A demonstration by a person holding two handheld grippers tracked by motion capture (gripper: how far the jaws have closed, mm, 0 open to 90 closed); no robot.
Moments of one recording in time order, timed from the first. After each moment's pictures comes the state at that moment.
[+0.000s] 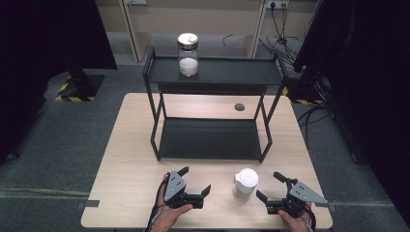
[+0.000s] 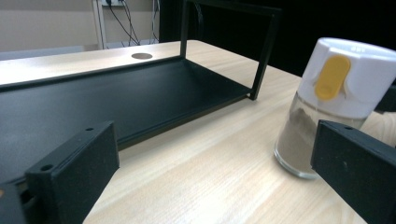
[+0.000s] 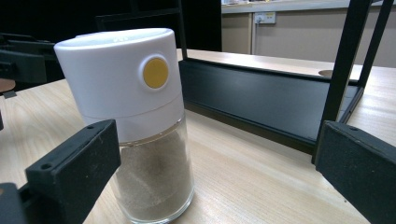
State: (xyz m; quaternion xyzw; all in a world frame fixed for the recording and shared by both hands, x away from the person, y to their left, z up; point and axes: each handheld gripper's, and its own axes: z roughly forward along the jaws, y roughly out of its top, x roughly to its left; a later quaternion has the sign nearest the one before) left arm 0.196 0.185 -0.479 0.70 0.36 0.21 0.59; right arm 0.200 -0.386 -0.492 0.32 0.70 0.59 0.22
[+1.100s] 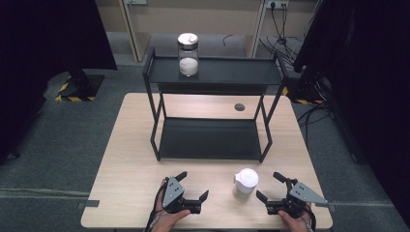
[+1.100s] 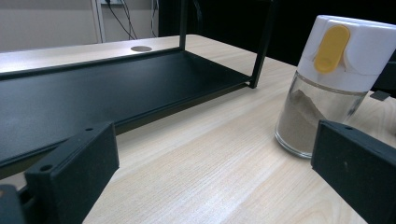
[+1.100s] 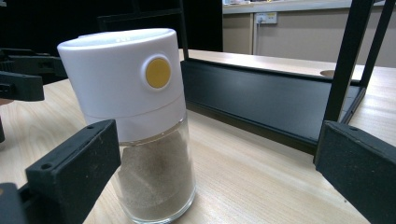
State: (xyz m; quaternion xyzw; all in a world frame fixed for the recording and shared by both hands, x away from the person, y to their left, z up) left arm 0.188 0.189 -0.493 0.70 0.36 0.22 0.59; right arm 0.200 -0.387 -0.493 0.32 0.70 0.60 0.21
